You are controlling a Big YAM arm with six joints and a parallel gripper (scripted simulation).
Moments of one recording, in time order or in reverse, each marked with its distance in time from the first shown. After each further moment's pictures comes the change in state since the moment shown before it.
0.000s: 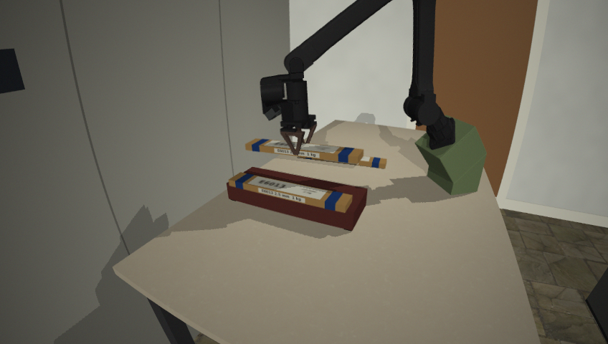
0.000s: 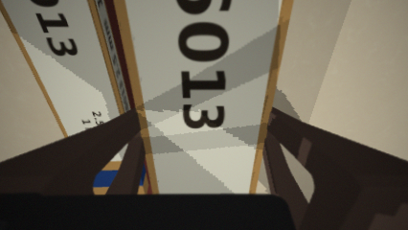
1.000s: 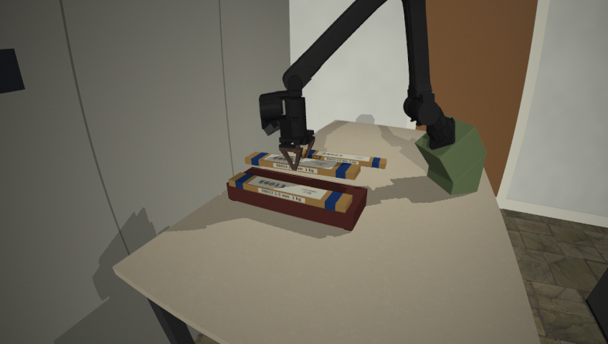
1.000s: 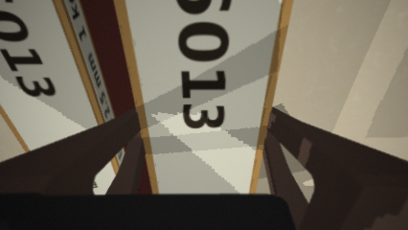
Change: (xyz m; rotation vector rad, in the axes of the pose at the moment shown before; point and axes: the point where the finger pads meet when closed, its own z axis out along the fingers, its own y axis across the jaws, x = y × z) arm -0.006 0.004 0.046 -0.001 -0.002 -0.001
